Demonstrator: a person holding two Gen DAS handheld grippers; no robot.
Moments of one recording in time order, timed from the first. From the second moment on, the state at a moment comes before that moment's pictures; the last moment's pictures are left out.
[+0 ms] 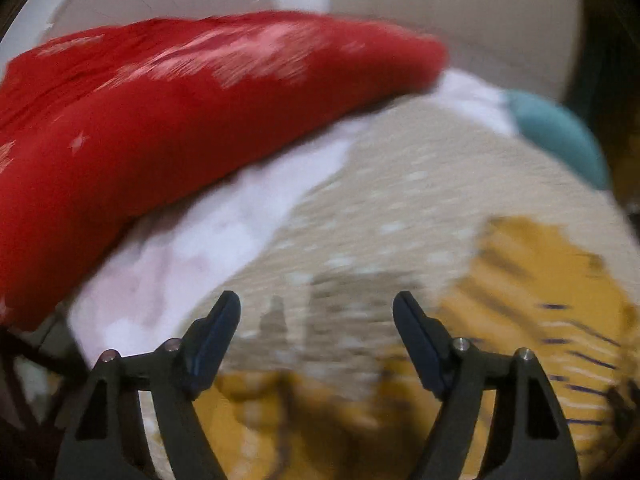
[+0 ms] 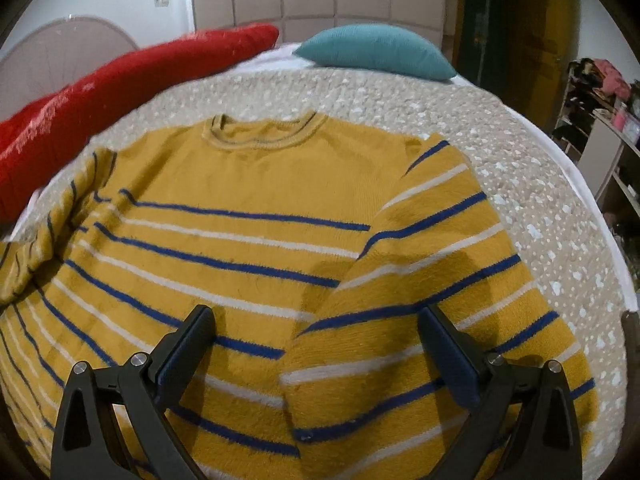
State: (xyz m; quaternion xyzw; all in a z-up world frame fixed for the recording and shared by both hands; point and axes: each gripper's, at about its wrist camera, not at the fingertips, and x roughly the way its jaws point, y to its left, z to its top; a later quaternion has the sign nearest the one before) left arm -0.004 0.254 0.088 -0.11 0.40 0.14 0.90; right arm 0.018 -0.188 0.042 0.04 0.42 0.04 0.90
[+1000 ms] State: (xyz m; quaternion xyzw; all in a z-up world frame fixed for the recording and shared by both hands) left arm 0.186 0.098 0.062 0.00 0.49 -0.13 0.86; right arm 0.202 -0.231 0.061 0.04 0.50 0.15 0.85
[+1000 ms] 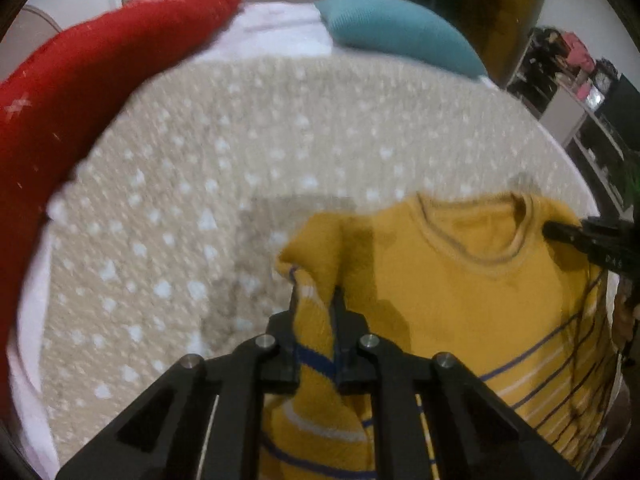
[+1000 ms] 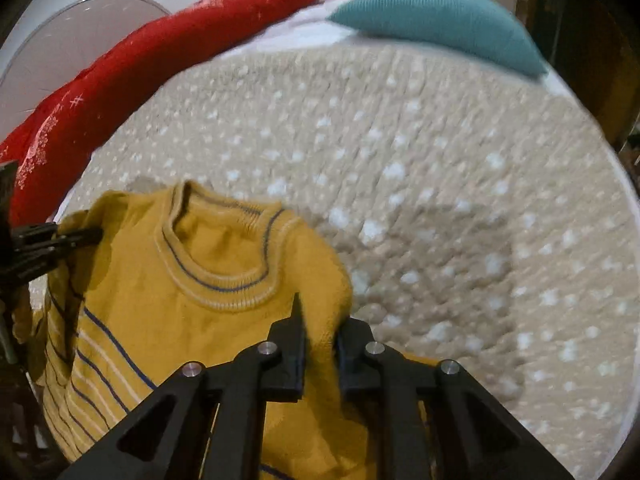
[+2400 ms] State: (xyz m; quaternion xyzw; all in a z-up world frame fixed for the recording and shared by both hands) left arm -0.097 0.177 0.189 -0.10 0.40 0.02 0.91; right arm -0.021 -0.298 0.076 0.13 0.48 0.08 0.87
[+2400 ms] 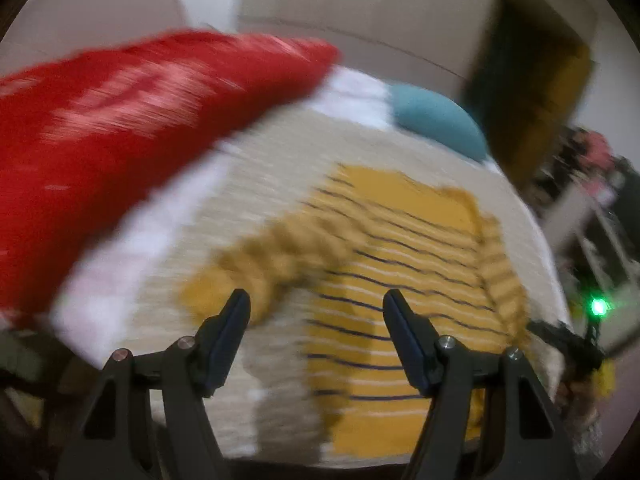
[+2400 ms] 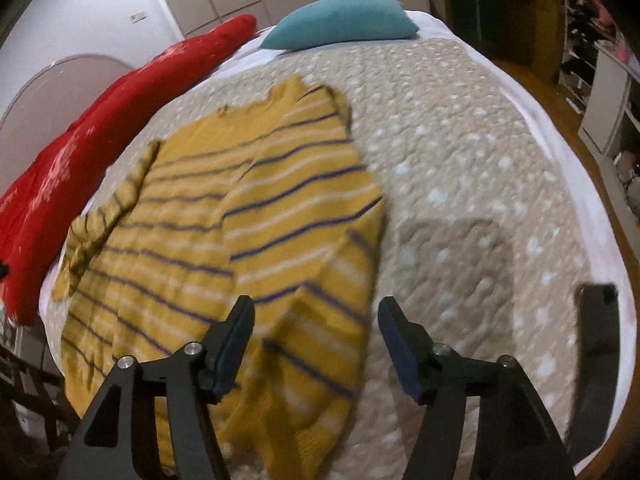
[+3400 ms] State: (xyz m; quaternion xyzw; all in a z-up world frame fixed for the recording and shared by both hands) left arm -0.086 0.116 0.111 -0.08 0.43 0.00 0.90; right arm -0.073 -0.430 0.094 0.25 0.38 -0.10 0.88
